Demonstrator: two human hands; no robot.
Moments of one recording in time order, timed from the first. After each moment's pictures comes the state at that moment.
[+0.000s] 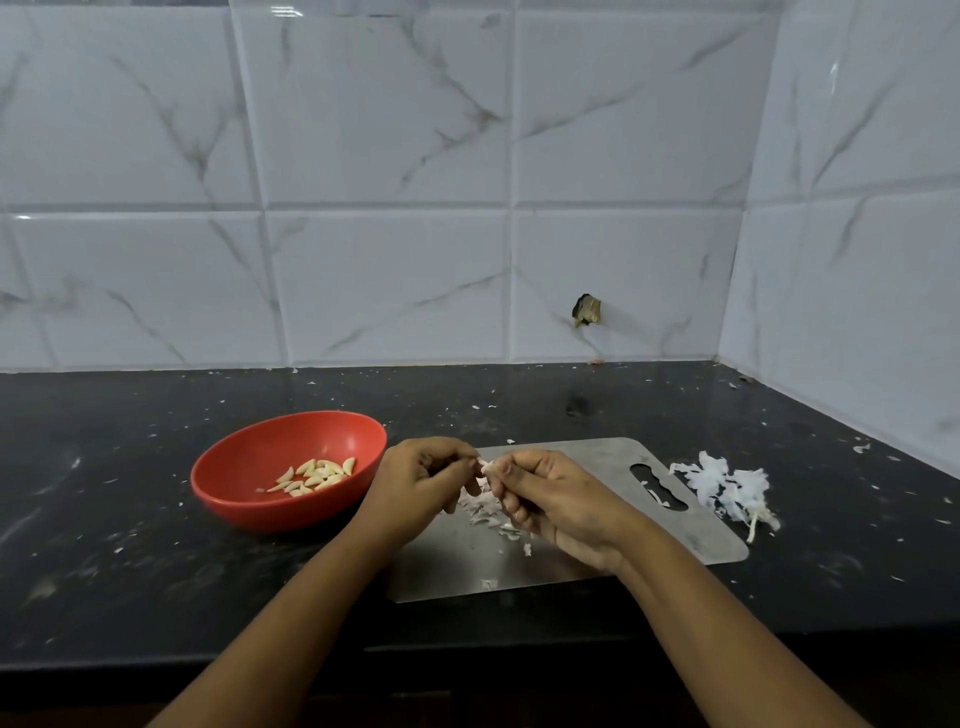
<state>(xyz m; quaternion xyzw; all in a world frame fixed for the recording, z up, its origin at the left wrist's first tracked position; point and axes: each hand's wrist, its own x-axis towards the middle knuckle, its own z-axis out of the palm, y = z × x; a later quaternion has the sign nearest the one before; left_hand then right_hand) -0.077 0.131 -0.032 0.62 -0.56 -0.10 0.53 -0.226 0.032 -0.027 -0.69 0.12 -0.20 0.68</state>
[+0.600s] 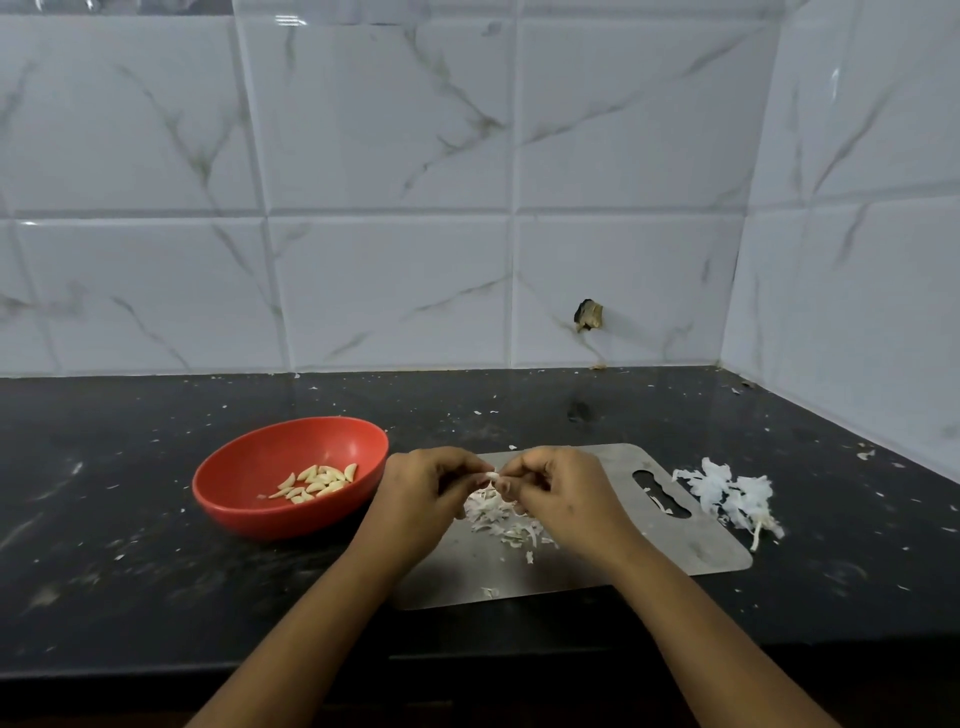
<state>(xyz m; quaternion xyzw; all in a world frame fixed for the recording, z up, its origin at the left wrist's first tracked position) -0.086 0.134 -0.031 0.66 -0.59 0.04 0.47 -0.222 0.027 -0.033 -0.84 0.20 -0.35 0.37</state>
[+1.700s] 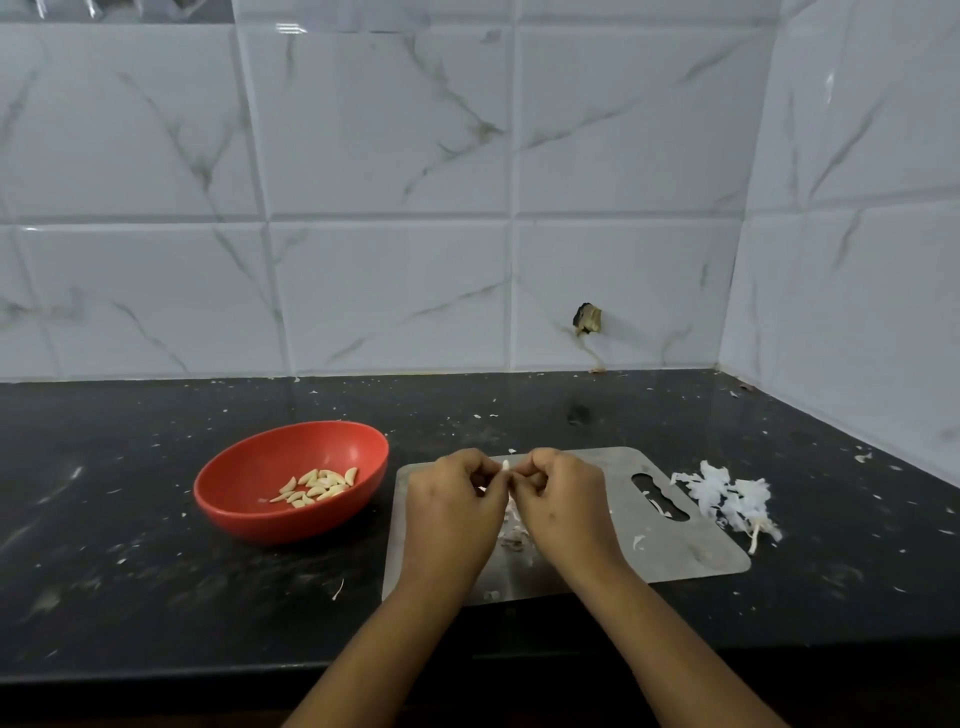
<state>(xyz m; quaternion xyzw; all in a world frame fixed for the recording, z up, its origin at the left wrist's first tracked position) -0.132 0.122 -0.032 0.71 -0.45 0.07 0.54 -0.214 0.040 -0.041 -0.80 0.29 -0.45 0.27</state>
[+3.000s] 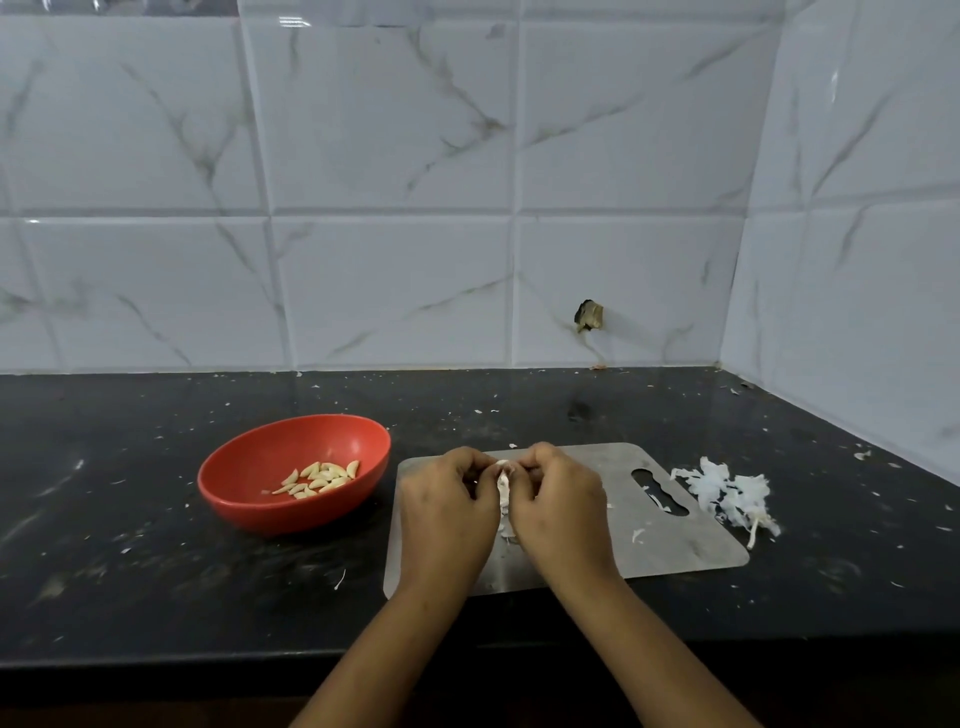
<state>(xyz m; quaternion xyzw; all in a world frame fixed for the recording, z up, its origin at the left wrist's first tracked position) -0.135 0.126 -0.037 0.69 -0.42 0.10 0.58 -0.211 0.055 -0.044 -0.79 0.32 -0.47 0.22</state>
